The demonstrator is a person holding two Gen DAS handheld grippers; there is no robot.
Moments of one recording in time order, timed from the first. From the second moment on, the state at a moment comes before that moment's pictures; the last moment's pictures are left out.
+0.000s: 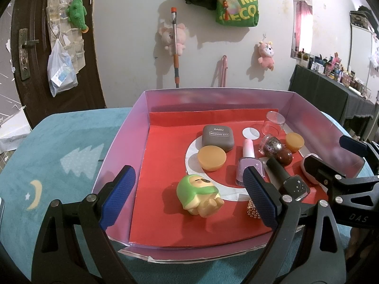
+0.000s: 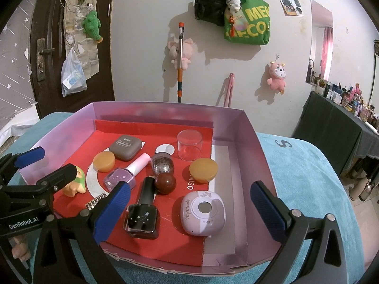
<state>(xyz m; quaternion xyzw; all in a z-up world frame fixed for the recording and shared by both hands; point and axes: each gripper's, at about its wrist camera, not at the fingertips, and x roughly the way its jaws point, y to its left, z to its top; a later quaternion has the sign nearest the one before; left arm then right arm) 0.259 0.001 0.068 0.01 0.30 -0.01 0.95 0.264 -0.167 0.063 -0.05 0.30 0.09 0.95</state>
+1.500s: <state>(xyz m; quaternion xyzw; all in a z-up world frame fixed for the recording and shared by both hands) 0.258 0.001 0.069 0.01 0.30 -0.01 0.95 0.264 -0.167 0.064 -0.05 0.30 0.08 0.95</state>
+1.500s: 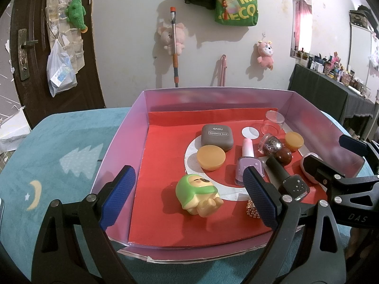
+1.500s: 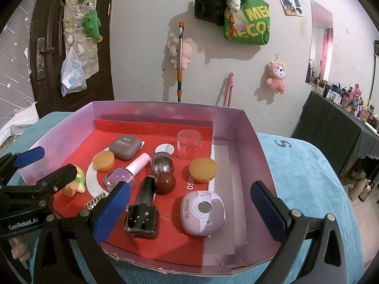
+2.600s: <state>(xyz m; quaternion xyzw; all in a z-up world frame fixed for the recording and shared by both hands) 0.252 -0.002 0.069 0.01 0.30 0.00 0.95 0.263 -0.169 0.064 -0.04 0.30 0.09 0.95</state>
